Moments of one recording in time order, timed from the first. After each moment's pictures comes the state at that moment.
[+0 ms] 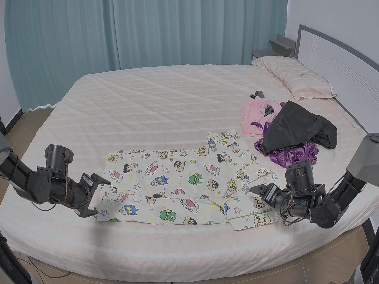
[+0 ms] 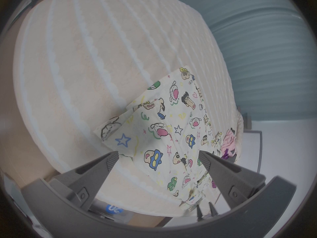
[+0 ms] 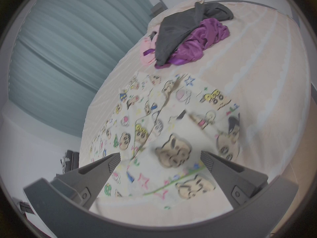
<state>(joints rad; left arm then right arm) -0.02 1.86 -0.69 -0.31 -0.27 -1.11 0.43 2.04 -0.58 -0.79 -0.09 0.95</state>
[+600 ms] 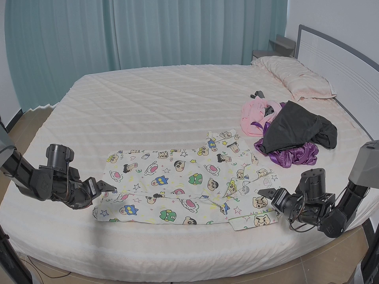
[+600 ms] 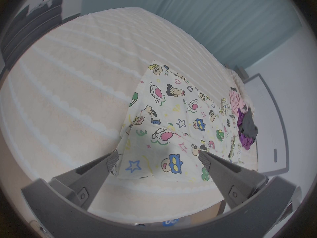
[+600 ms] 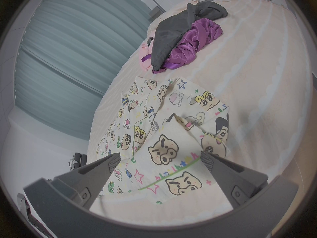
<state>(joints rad) 0.00 1.90 -0.72 -0.30 -0.26 -0.52 0.36 2.06 -0.40 -1.05 -0.01 0.95</state>
